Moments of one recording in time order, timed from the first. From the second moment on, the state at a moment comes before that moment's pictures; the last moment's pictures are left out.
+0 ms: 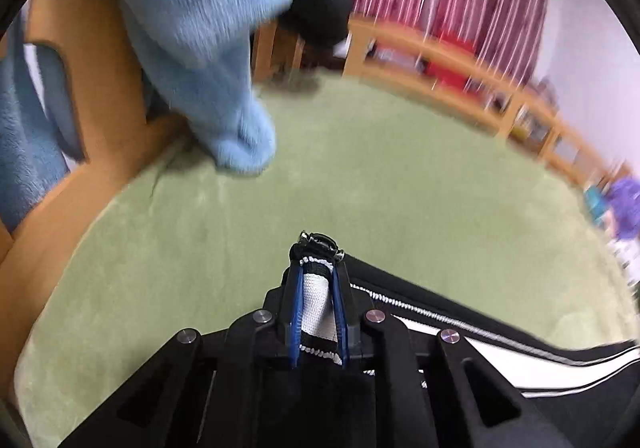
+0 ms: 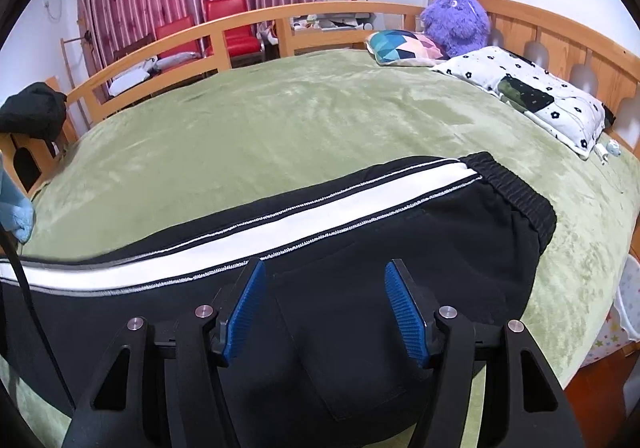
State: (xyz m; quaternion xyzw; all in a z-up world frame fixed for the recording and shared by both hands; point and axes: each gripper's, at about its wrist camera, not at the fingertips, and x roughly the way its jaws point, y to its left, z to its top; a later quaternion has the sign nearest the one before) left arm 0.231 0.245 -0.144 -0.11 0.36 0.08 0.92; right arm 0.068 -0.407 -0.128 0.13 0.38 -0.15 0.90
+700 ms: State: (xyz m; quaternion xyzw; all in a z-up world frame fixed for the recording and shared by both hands) left arm 0.090 0.212 -0.164 -0.02 0.46 0.06 0.89; right arm 0.069 -0.374 -0.183 0.11 0.46 -0.12 0.87
